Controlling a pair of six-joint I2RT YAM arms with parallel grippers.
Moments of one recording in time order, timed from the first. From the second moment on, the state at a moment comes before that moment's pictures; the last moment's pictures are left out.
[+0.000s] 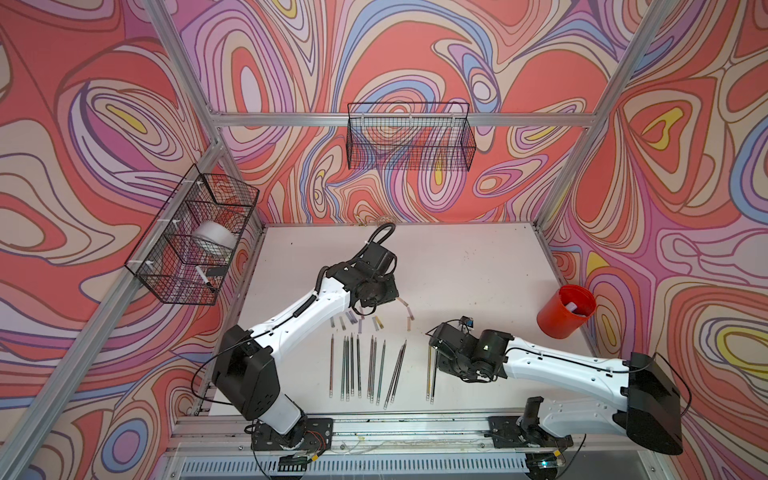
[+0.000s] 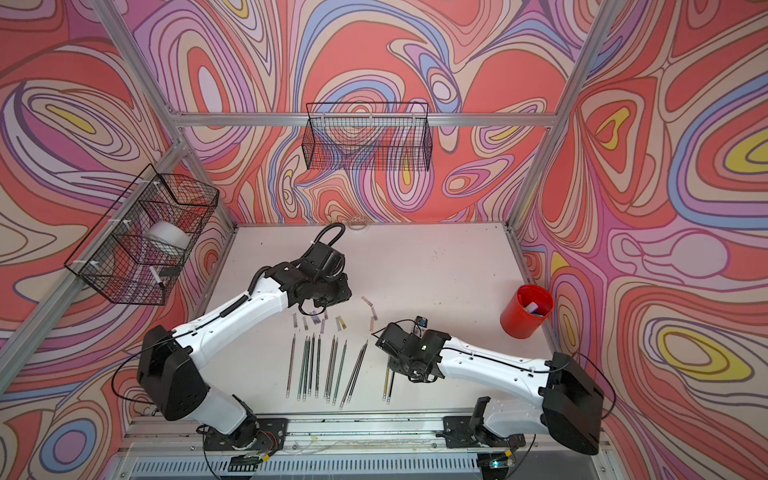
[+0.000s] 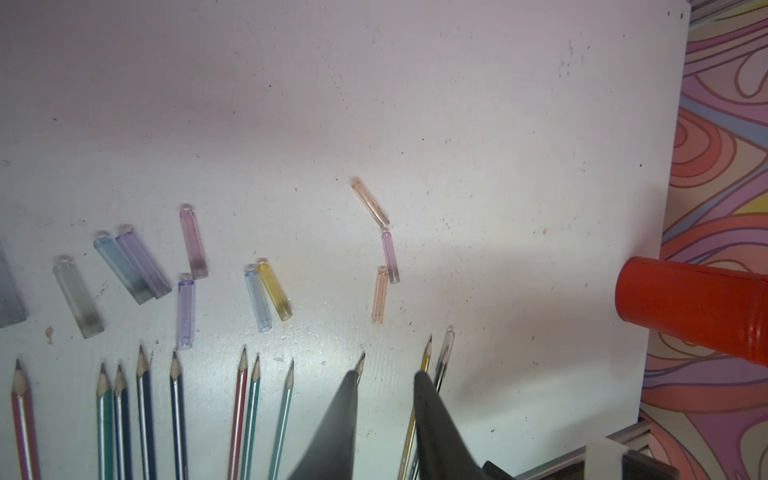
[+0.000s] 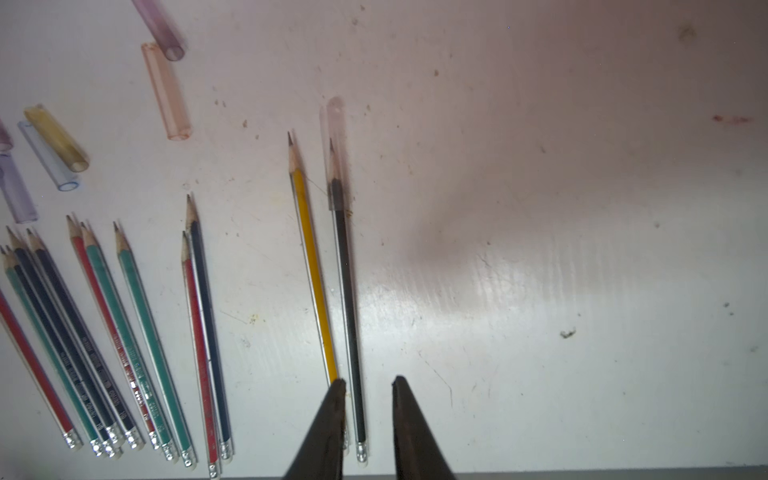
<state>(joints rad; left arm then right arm) -0.65 1.54 1.33 -0.77 0.03 -0.87 1.01 1.27 0.78 -0.80 0.17 1.29</state>
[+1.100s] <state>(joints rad) -0.65 1.35 1.25 -0.77 0.03 -0.91 0.99 1.57 0.84 -0.67 0.07 1.26</state>
